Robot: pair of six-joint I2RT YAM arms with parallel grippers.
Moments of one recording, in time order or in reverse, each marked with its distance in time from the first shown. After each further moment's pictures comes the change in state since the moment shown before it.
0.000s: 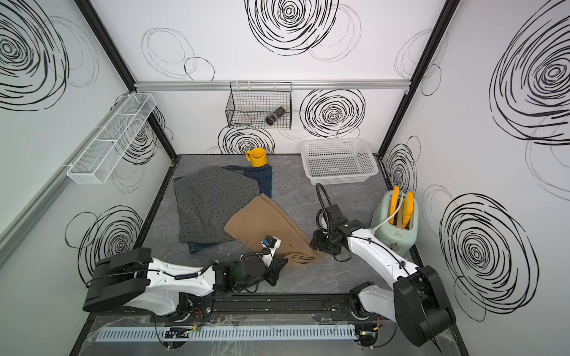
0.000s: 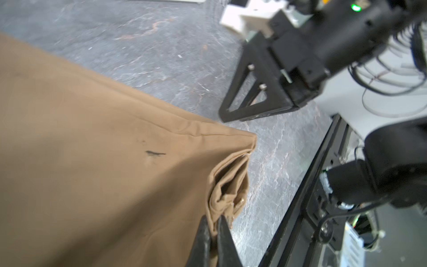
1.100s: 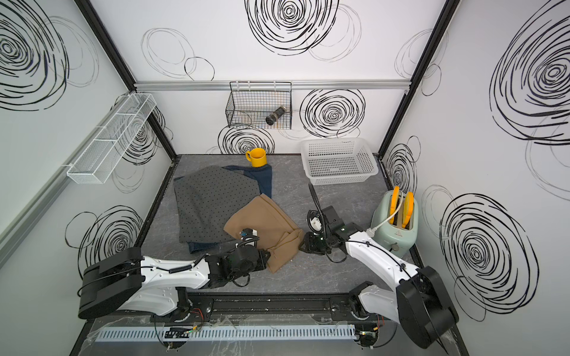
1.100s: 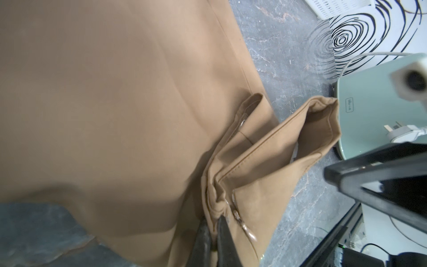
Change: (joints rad) left arm 0.159 -0.039 -0.025 -0.244 0.046 -0.453; right arm 0.090 0.041 -0.037 0.138 -0.251 -0.063
